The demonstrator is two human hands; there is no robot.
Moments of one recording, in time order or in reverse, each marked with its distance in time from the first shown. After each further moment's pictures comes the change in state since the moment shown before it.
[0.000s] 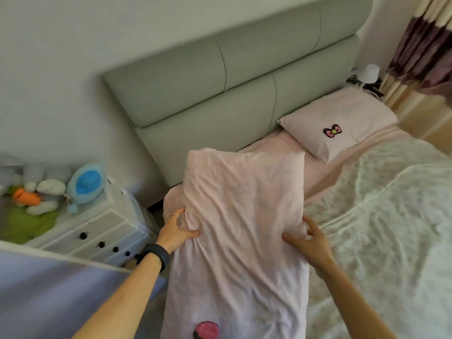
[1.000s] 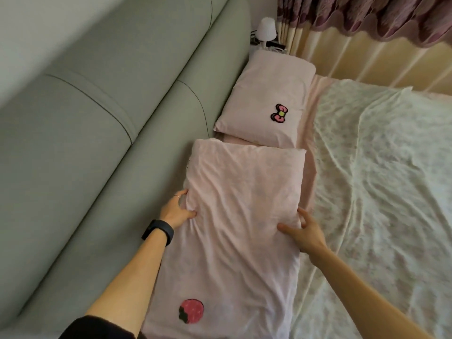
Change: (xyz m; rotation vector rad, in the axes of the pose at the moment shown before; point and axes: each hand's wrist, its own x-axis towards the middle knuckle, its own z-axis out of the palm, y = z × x) left_hand 0.432 0.230 0.053 0.579 -0.405 0.268; right_hand 0.261 -0.065 0.086 0.310 0.443 0.426
